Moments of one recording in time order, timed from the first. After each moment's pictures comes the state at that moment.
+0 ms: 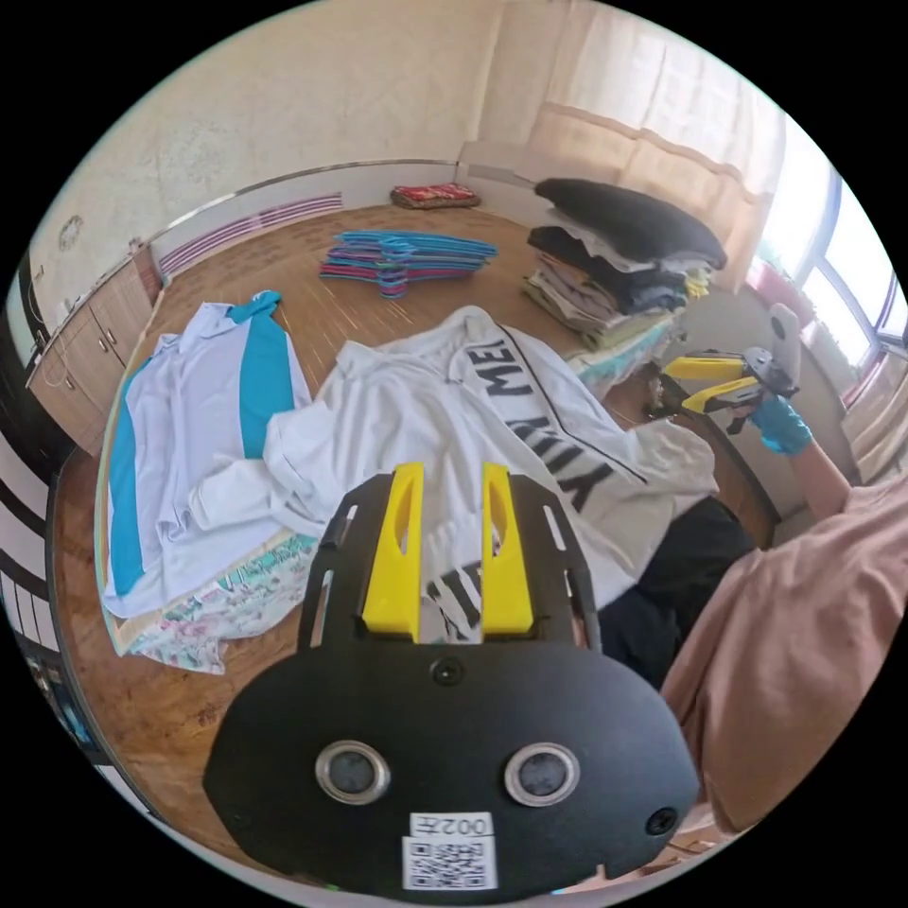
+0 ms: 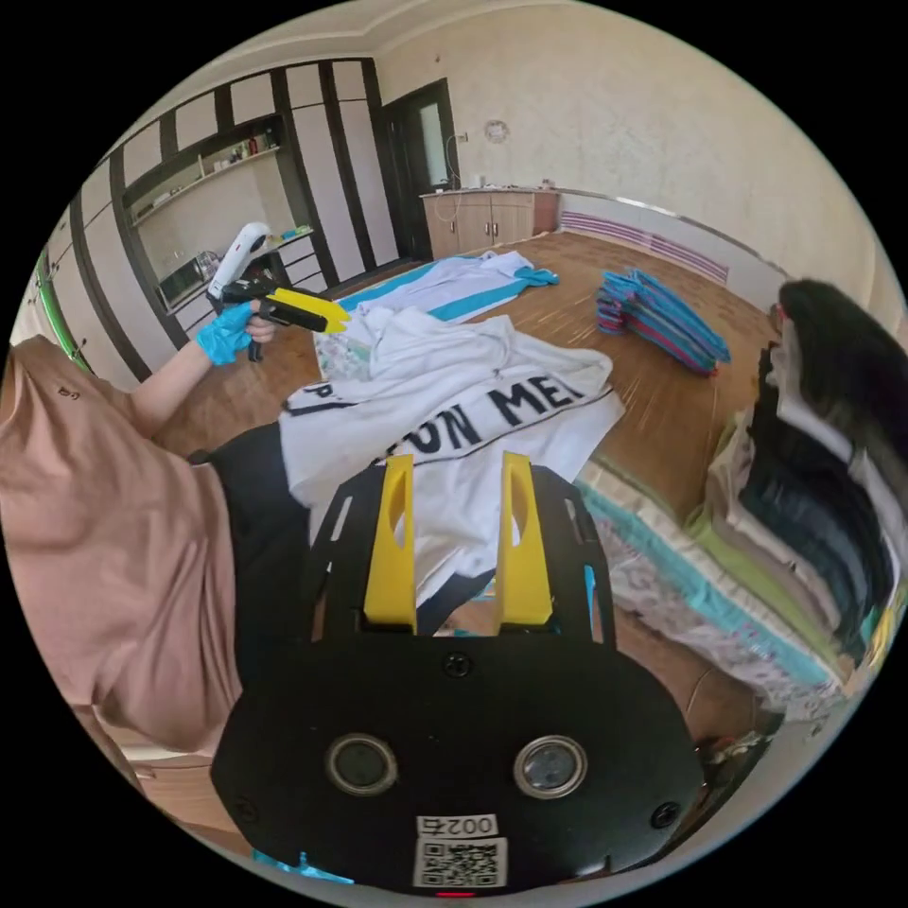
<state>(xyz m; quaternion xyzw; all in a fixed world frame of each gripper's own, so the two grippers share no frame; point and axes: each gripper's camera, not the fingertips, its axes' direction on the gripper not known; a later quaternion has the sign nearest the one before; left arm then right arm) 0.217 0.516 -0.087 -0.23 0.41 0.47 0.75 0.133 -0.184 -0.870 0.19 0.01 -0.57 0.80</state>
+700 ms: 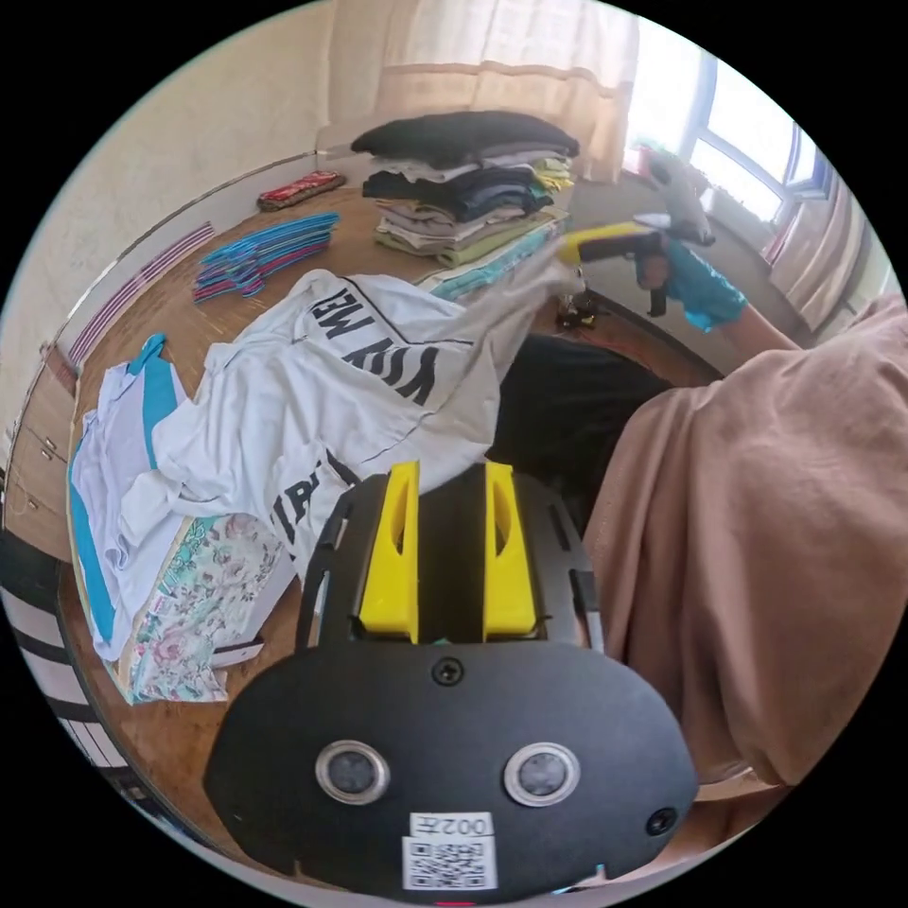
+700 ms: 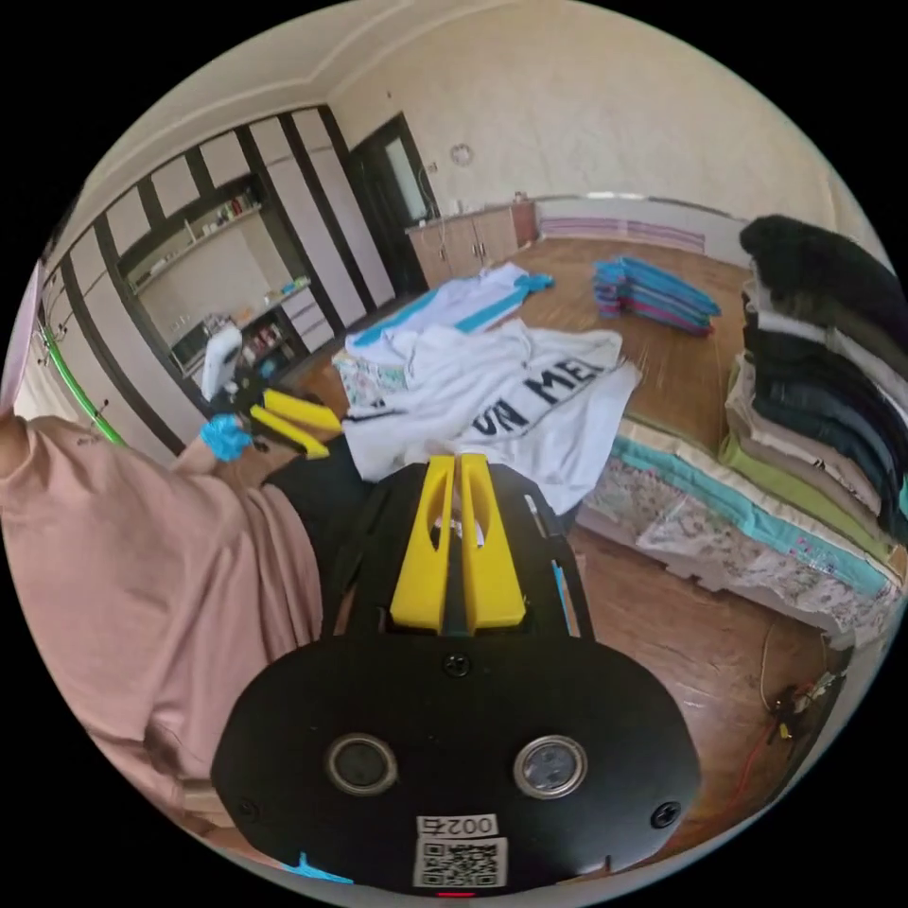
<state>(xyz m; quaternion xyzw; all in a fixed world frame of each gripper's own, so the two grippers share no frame) 0.167 0.614 -0.212 -0.22 0.45 0.59 0.63 0.199 -0.103 -0.942 0.22 -0.07 -0.51 0.82</state>
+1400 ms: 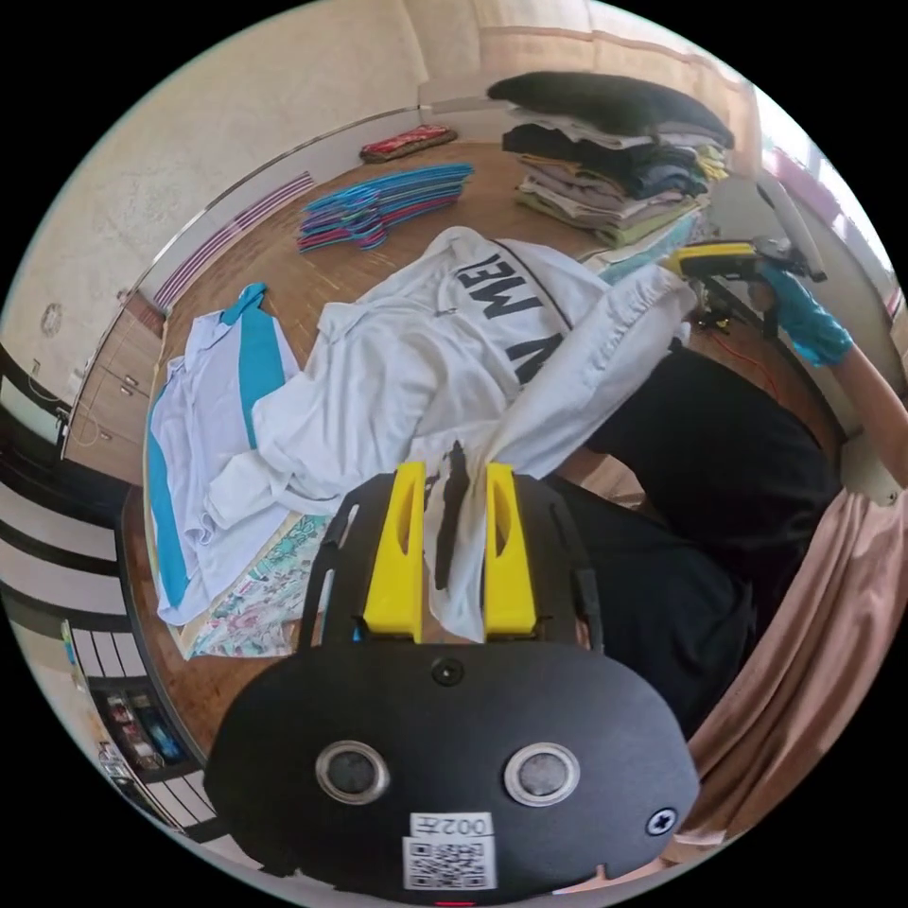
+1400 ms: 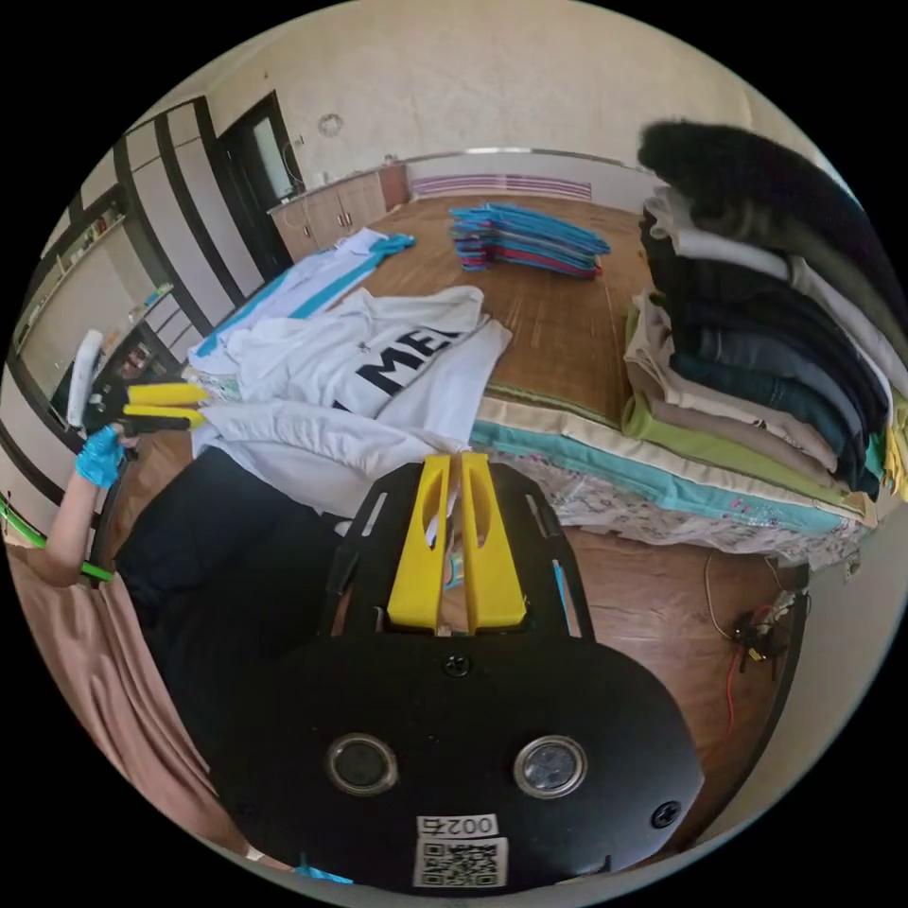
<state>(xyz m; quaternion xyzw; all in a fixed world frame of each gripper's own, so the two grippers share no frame) 0.232 0.593 -0.155 -0.22 0.30 0.59 0.72 0.192 -0.256 -0.881 0.24 0.09 -0.40 0.88</state>
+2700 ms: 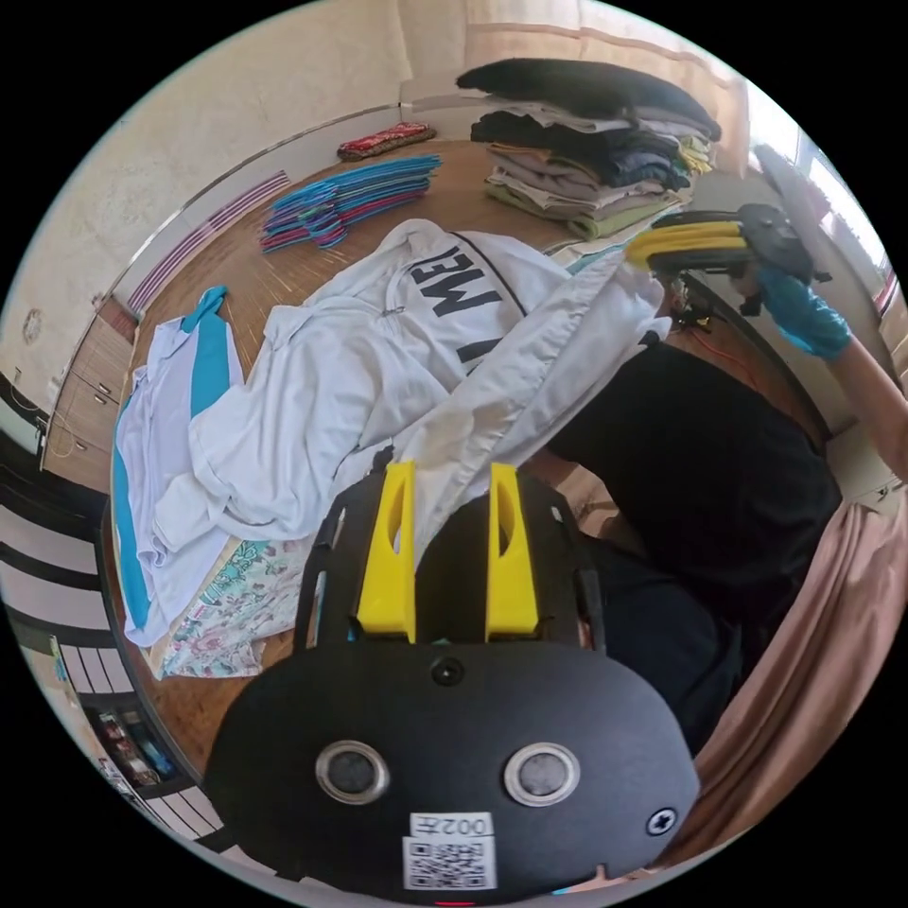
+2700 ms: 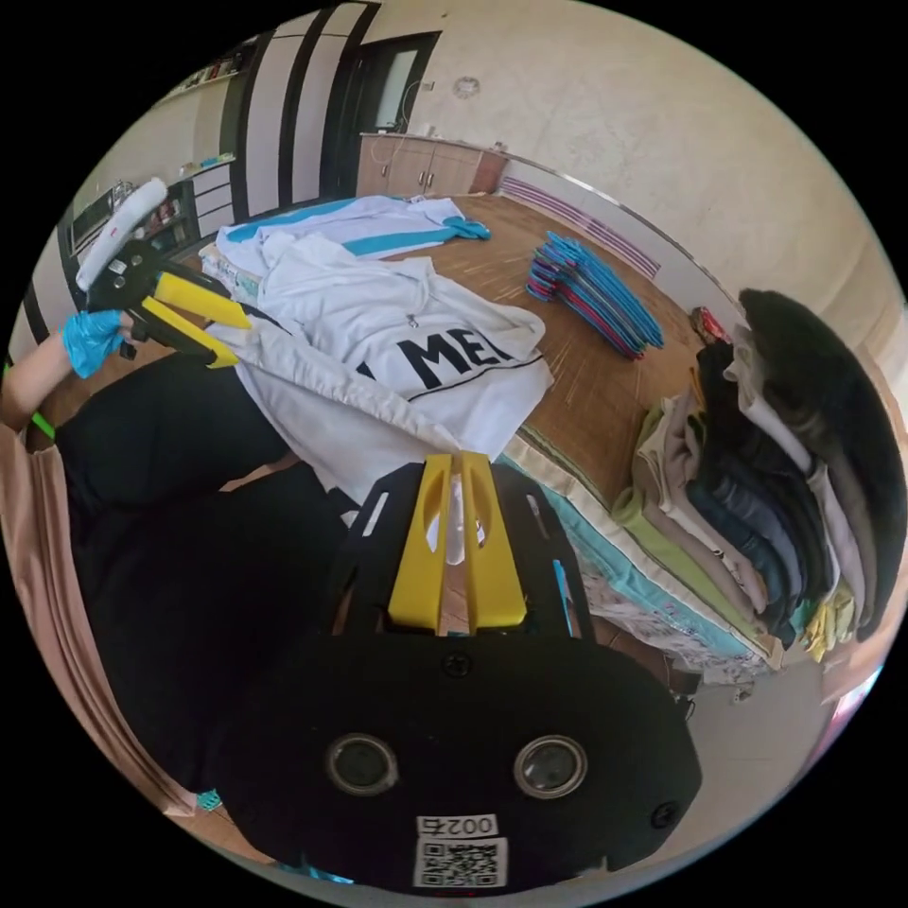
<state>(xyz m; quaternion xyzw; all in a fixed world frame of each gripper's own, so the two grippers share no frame) 0.284 0.658 -0.150 -0.23 0.32 0.59 0.71 0.096 -0.160 -0.740 0.26 0.20 -0.54 0.77</state>
